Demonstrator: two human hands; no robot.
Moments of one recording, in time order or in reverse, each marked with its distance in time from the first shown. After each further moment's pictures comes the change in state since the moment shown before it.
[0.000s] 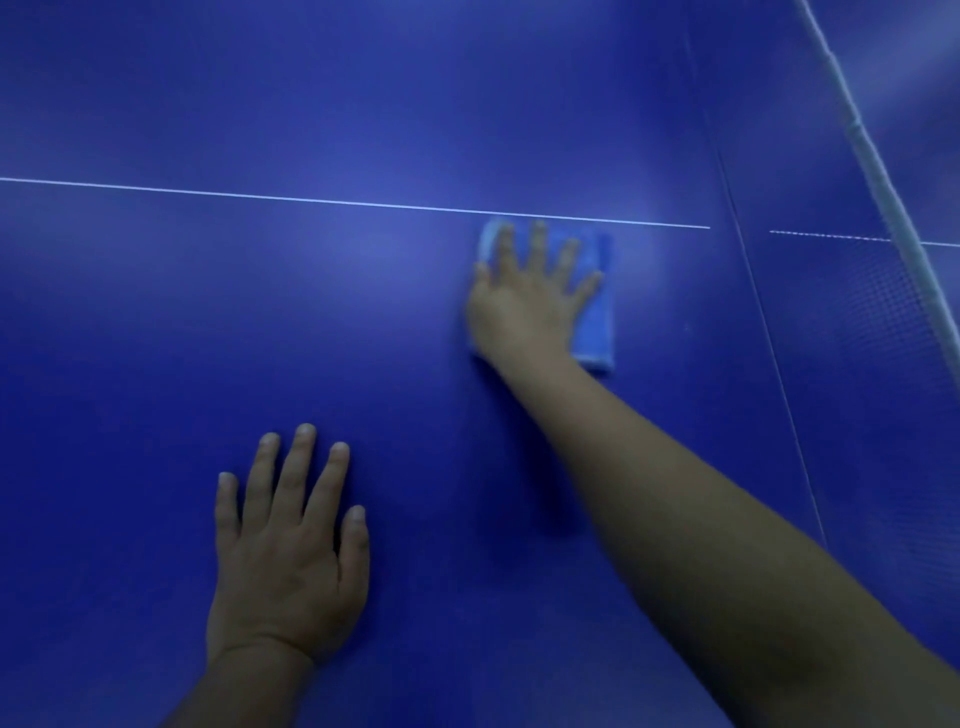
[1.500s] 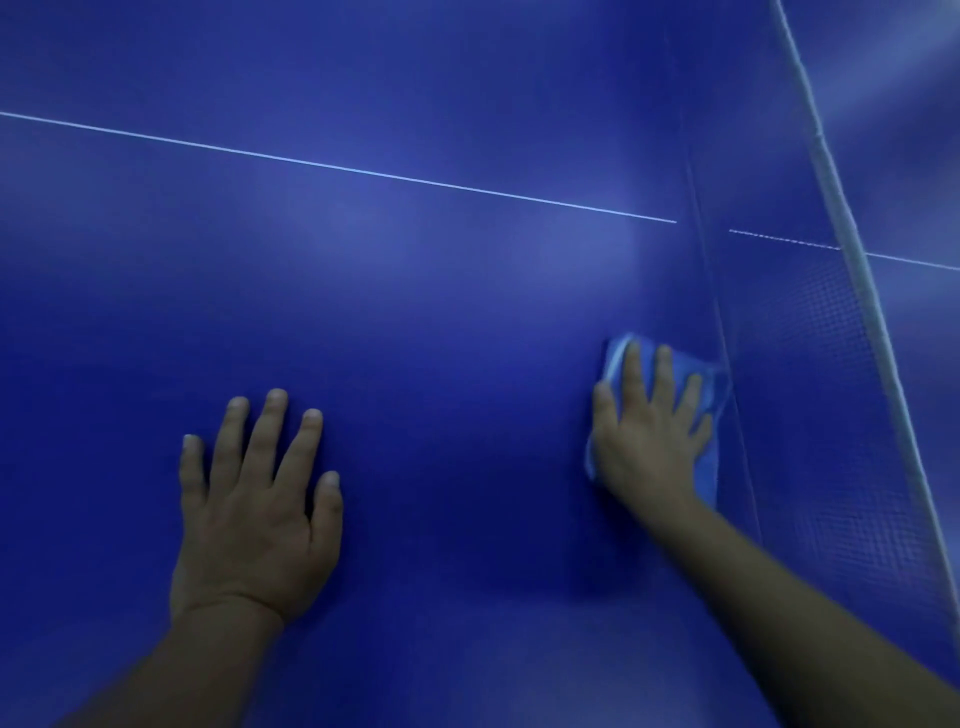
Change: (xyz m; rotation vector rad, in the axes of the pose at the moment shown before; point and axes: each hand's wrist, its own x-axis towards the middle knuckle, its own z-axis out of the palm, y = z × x) left_hand -0.002 -0.001 -0.004 -0.036 -0.064 -0.021; right_hand -0.115 0.170 -0.018 0.002 -0.029 0.205
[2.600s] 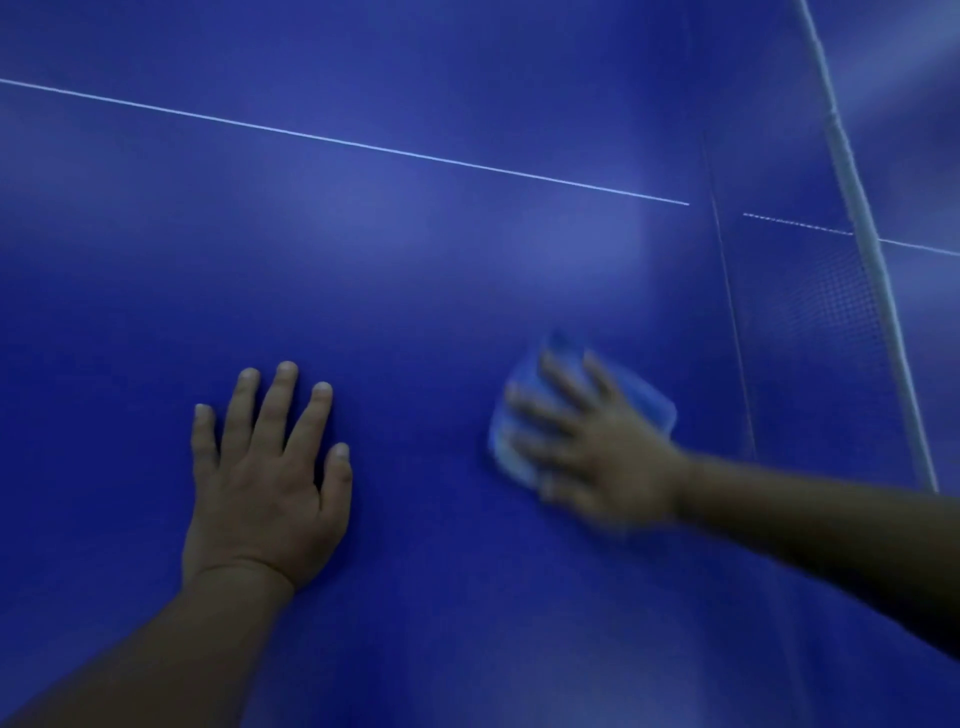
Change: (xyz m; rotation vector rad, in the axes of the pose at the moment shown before) left_hand 0.000 0.002 -0.001 -0.003 -0.010 0.001; right_hand 0.002 -0.001 -0.019 -0.331 -0.190 -1.362
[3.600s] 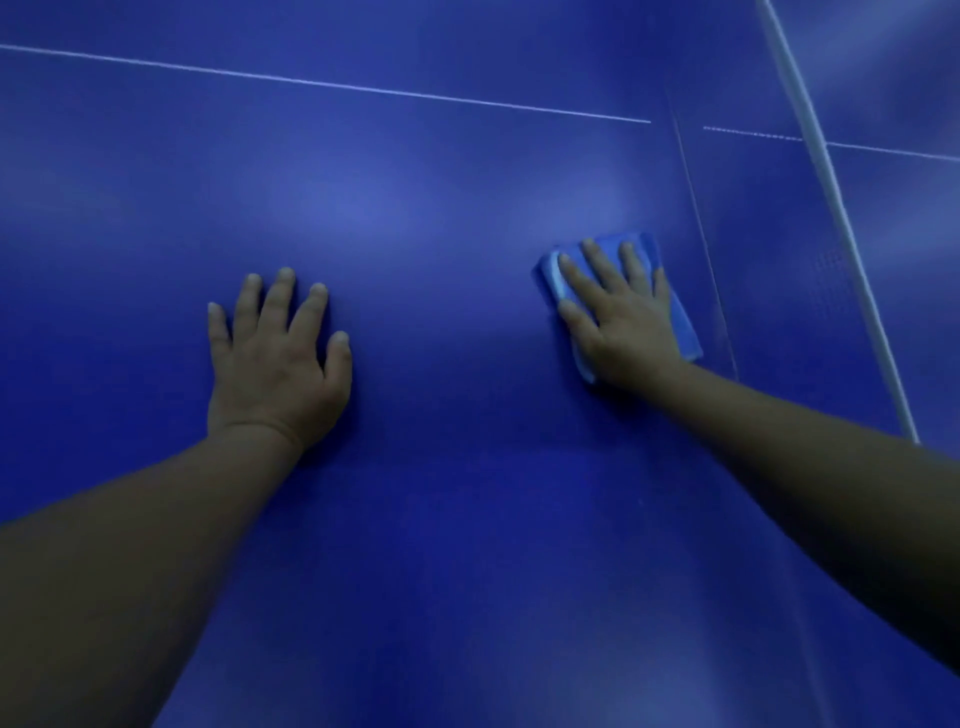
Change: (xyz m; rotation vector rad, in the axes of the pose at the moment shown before) left_hand -0.002 -0.004 0.006 -0.001 0.075 0.014; right_hand -0.018 -0.014 0.005 0.145 0.218 0.806
